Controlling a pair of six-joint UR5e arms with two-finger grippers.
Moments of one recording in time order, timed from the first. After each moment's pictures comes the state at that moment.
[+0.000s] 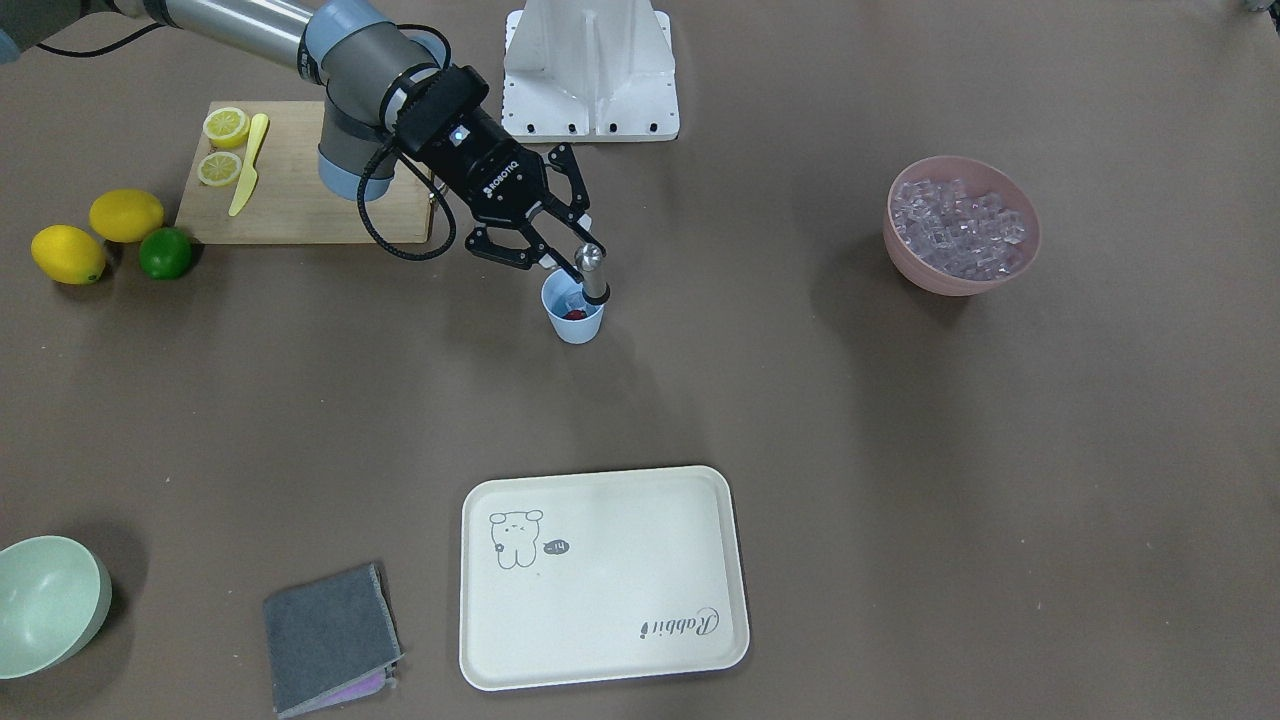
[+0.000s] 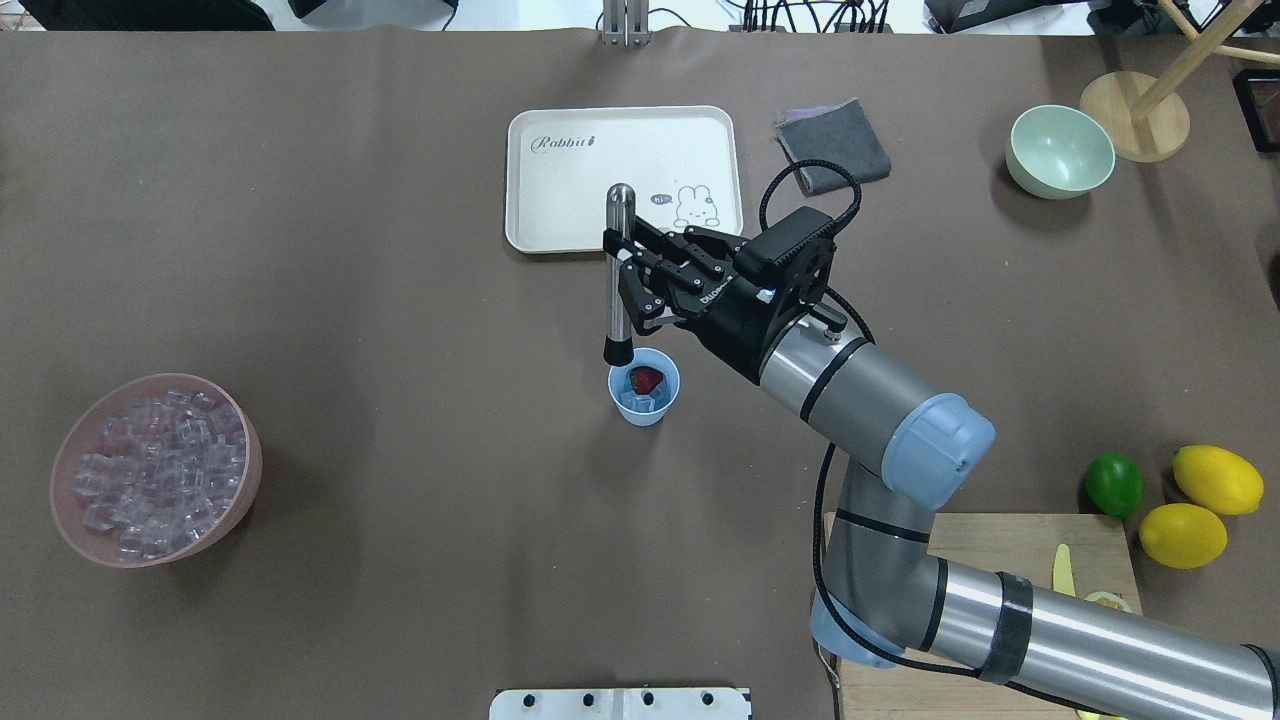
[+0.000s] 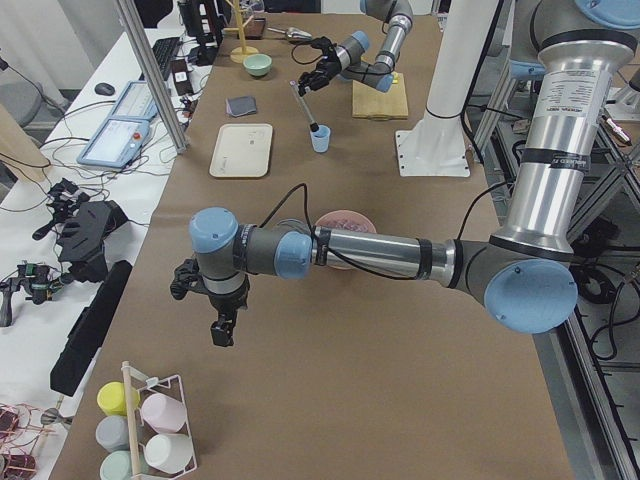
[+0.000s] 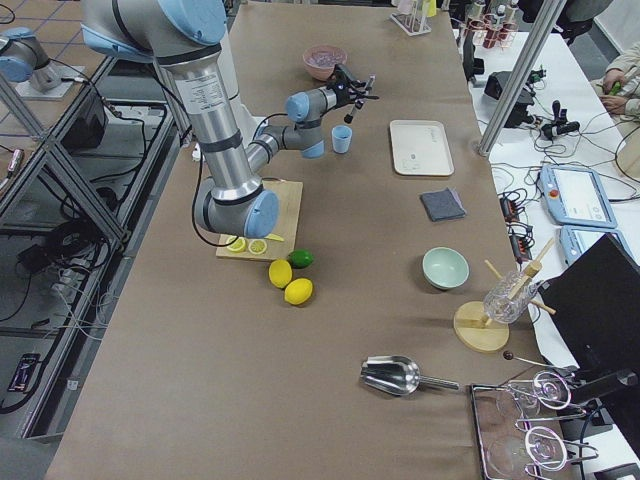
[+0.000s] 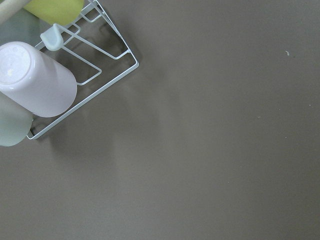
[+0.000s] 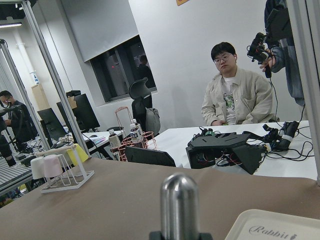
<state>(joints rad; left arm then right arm) -1.54 -1.74 -1.51 -1.57 -2.23 0.05 0.42 -1.06 1.59 -0.15 1.17 0.70</state>
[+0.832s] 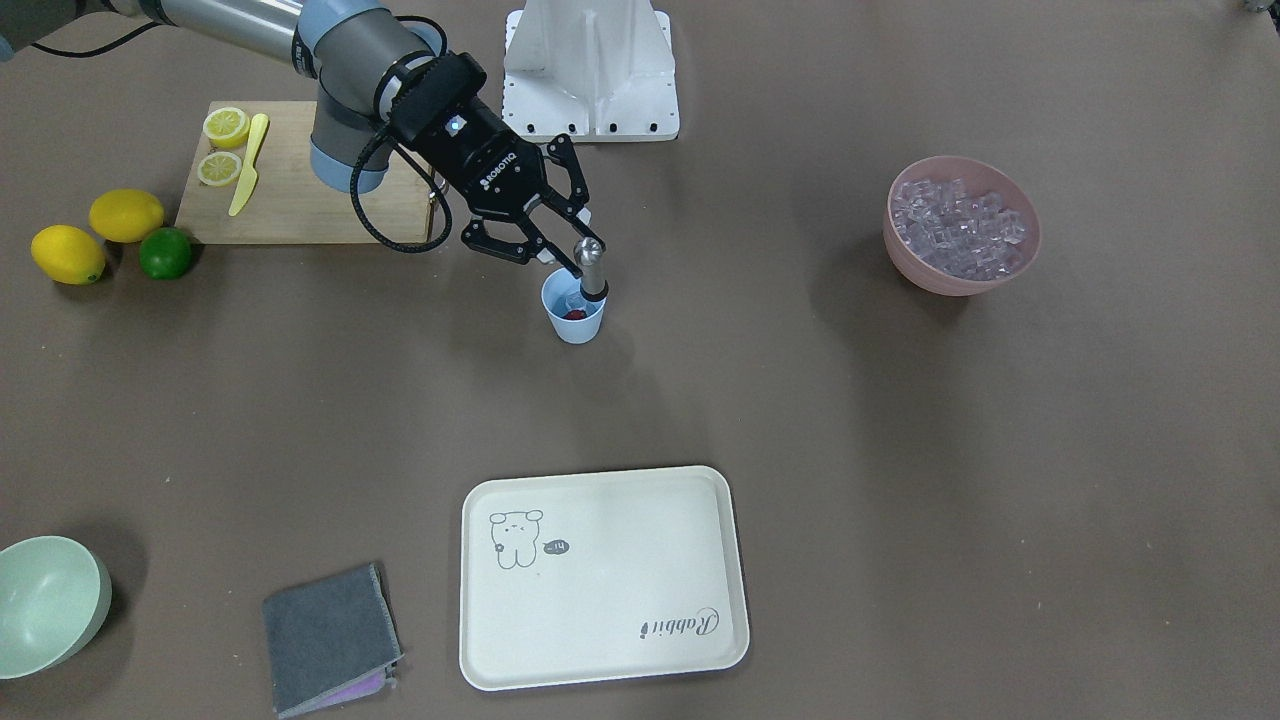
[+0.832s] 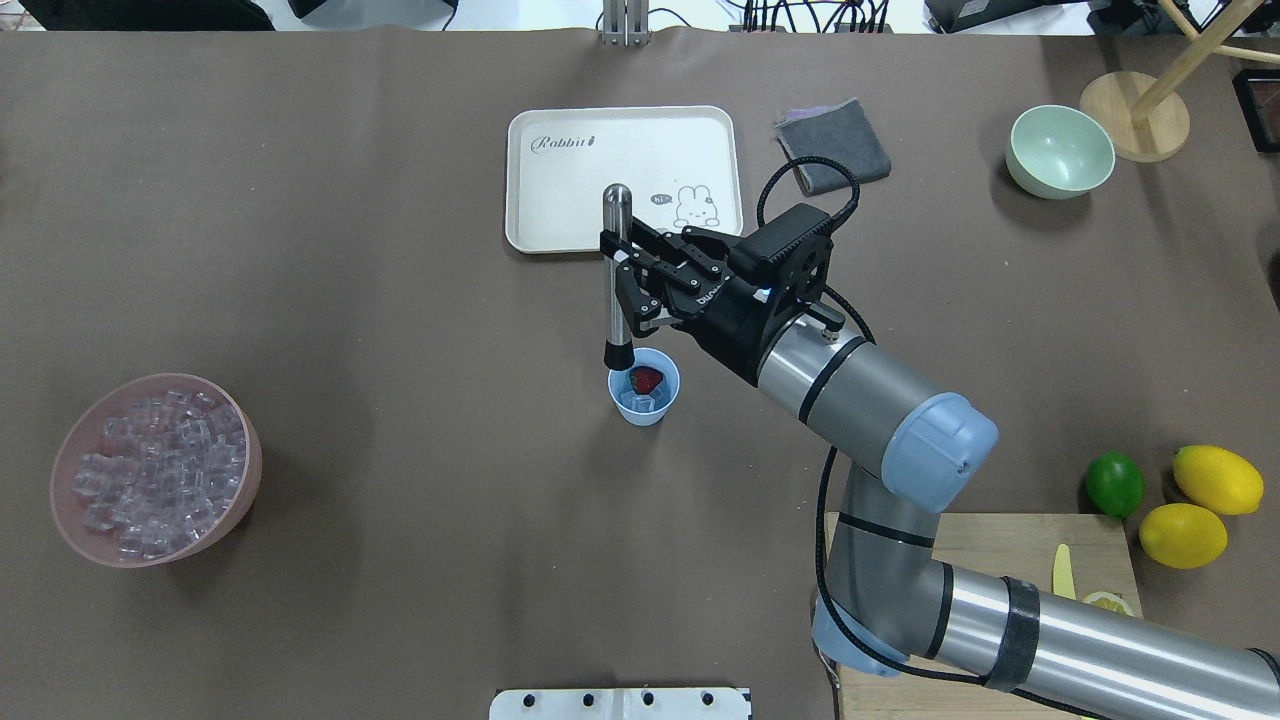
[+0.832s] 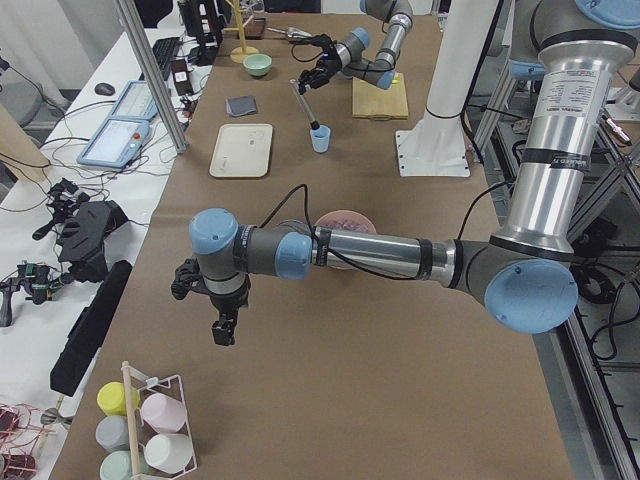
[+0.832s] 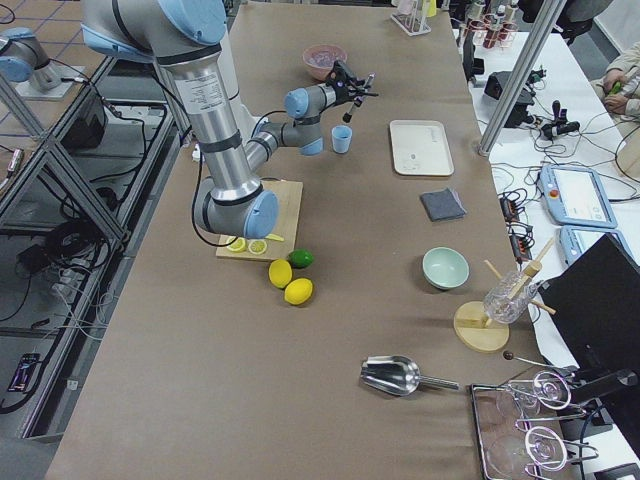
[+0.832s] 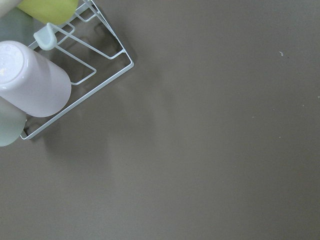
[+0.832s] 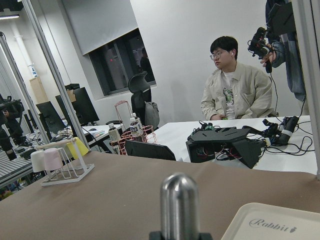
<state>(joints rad) -1.54 -1.74 -1.51 -1.57 -2.25 0.05 0.40 -1.07 1.62 -0.20 1.18 0.70</state>
